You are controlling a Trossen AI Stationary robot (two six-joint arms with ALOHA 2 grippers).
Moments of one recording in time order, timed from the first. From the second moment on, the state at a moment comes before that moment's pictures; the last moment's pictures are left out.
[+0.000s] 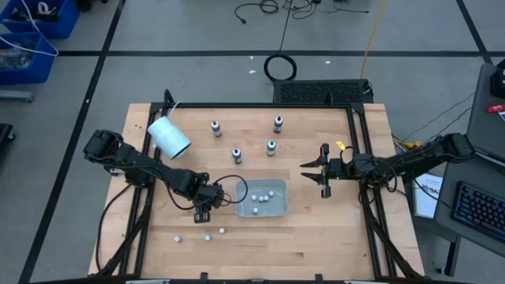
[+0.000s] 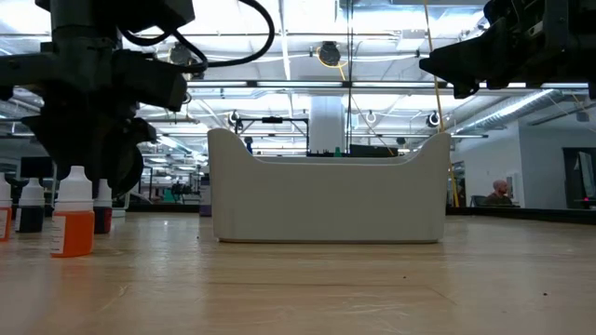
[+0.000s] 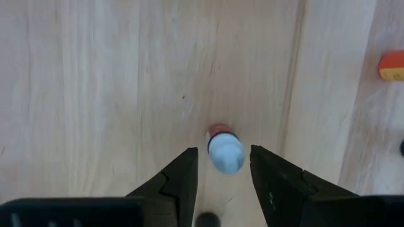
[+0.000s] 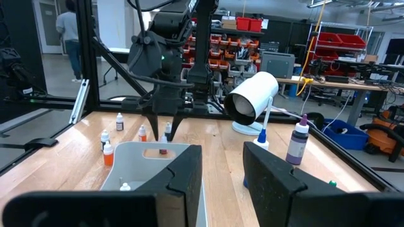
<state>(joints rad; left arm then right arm) -0.32 1.56 0.88 -0.70 -0.01 -0.40 0.15 0.80 0.12 0.73 0.18 -0.07</state>
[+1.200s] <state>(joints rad) -0.32 1.56 0.88 -0.69 -0.03 -0.40 0.15 0.80 0.12 0.73 0.18 -0.07</state>
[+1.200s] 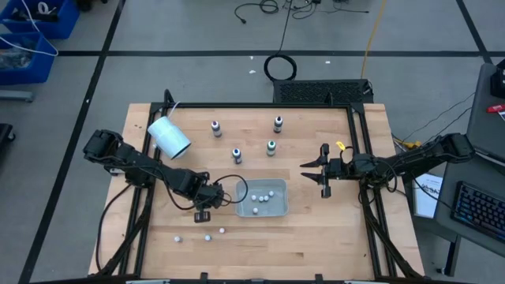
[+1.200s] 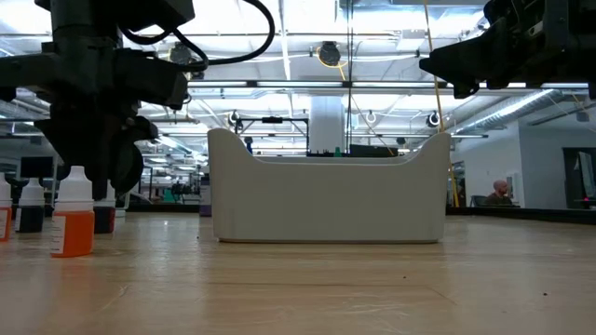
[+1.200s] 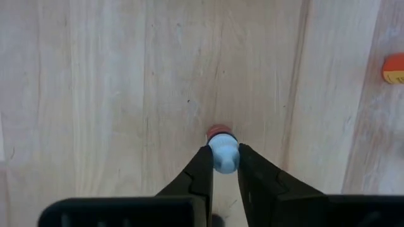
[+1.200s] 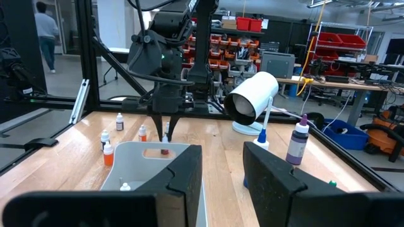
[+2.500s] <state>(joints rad) -0.25 2.00 1.70 -1.05 -0.06 0.18 0.15 0.80 0.12 0.74 0.18 -0.06</state>
